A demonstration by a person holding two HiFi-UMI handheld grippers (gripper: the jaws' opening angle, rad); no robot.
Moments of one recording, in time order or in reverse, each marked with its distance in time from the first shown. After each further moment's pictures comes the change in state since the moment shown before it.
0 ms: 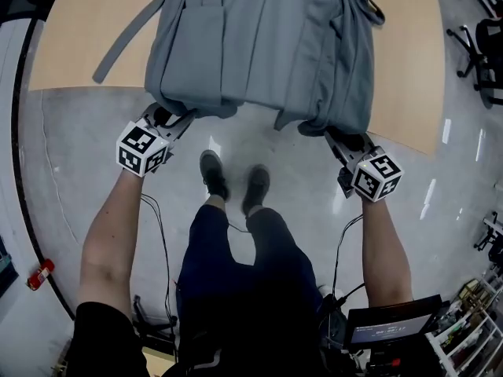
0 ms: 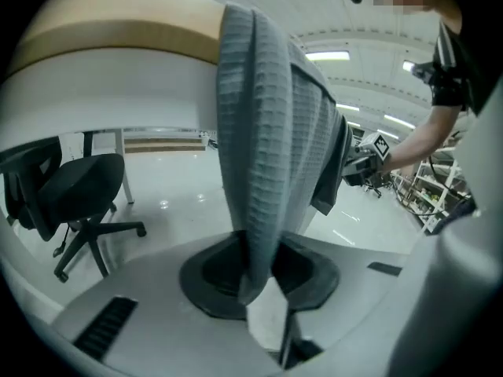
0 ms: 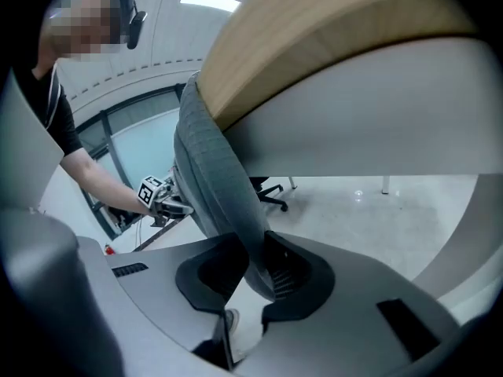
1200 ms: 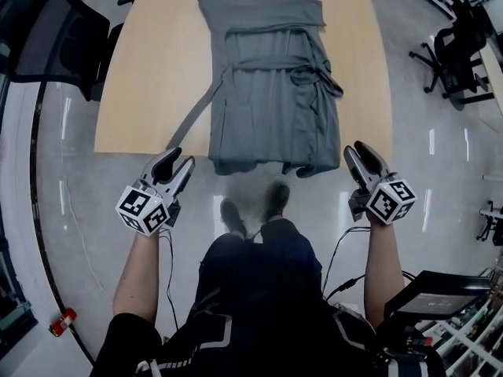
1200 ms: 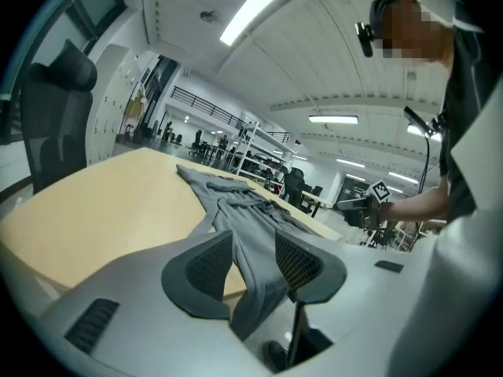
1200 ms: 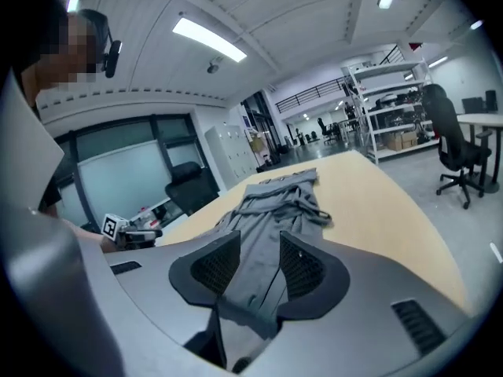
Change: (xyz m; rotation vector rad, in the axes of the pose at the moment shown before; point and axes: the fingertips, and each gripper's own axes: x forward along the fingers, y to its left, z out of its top) left arm -0.185 0.024 0.188 -0.161 -0.327 0.008; right arm -0.092 0.074 0.228 0.094 -0.250 -0.234
